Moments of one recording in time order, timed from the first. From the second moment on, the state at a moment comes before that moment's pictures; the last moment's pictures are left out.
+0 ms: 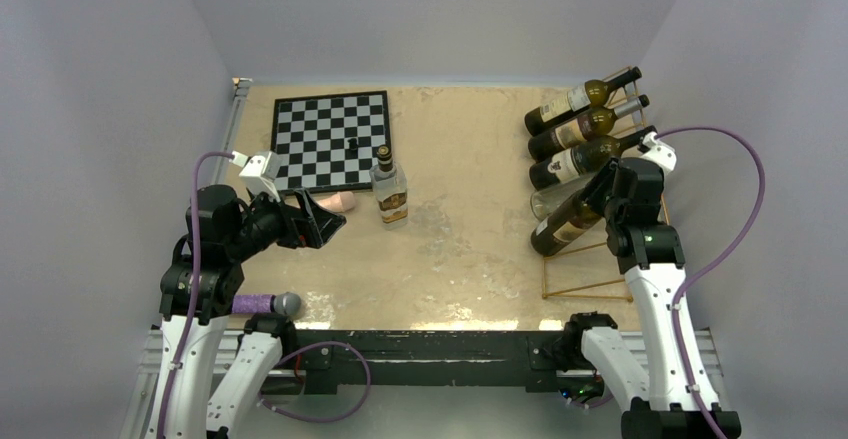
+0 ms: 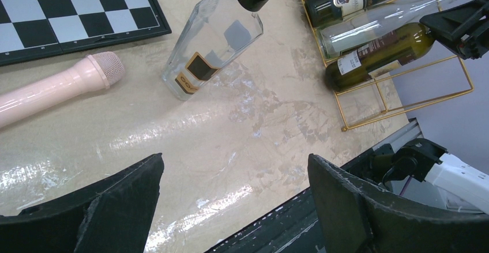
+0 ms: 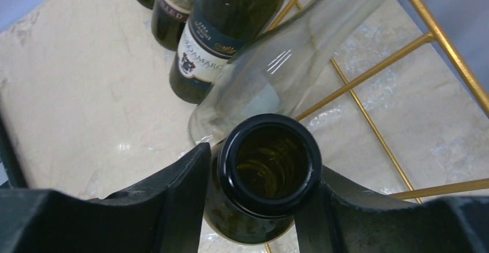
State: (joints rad) left arm -0.10 0.60 0.97 -0.81 0.49 -0.35; right arm 0.00 0.81 0.90 -0.64 0.29 0.47
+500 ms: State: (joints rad) left arm -0.10 0.61 0.96 -0.79 0.52 -0.35; right arm 0.00 0.79 0.82 -0.61 0.49 0.55
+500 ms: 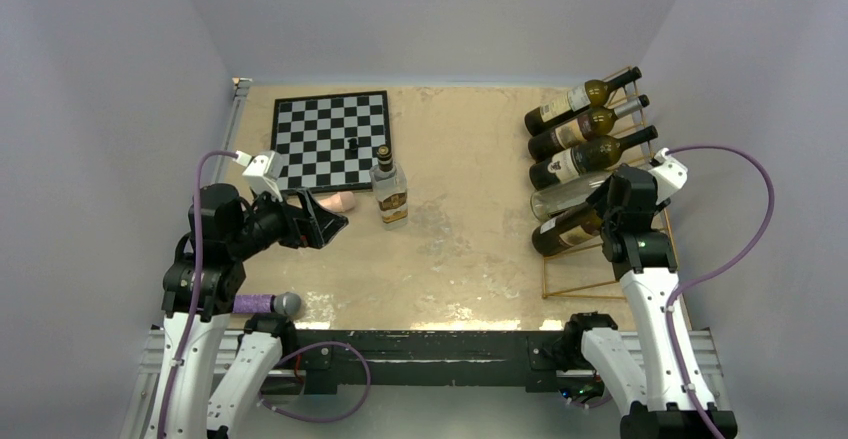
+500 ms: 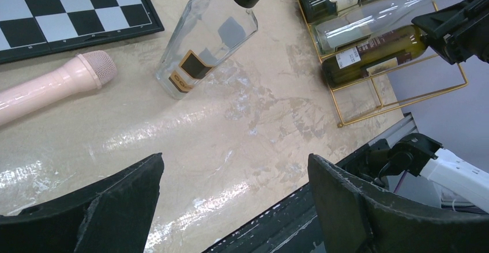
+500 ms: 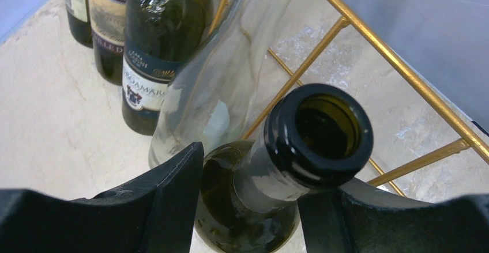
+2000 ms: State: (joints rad) left arm -0.11 0.56 0.89 -0.60 0.83 -0.36; right arm 0.08 0.81 0.99 -0.69 -0.15 0.37
